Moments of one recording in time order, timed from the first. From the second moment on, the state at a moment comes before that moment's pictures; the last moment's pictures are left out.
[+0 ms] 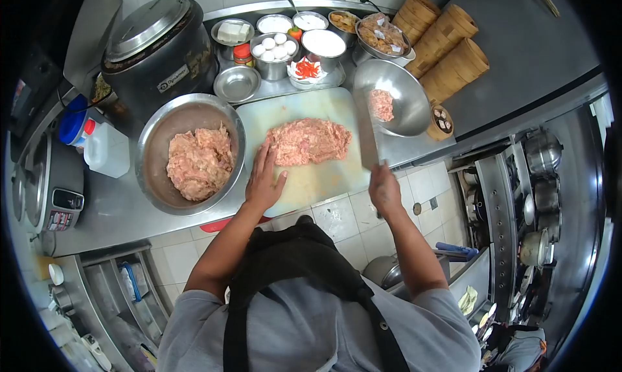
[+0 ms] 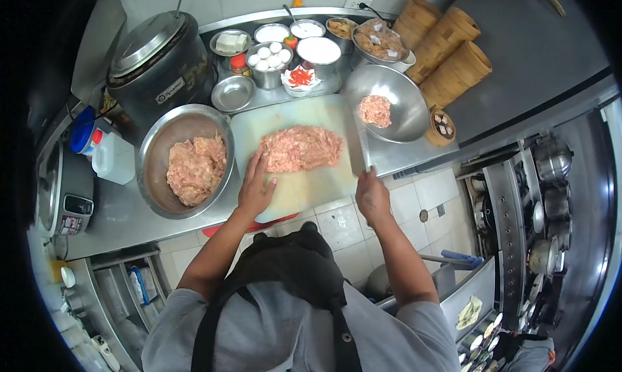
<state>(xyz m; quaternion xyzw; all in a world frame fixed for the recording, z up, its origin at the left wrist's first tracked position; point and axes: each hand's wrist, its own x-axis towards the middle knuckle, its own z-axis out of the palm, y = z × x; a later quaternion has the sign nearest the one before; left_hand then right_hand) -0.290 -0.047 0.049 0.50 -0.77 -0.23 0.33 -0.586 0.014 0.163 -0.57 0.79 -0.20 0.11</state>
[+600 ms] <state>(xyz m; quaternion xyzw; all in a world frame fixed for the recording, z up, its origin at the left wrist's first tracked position) -0.288 -0.049 0.045 0.50 -0.76 -0.22 0.35 -0.603 0.040 0.208 -0.58 0.78 -0.19 0.13</state>
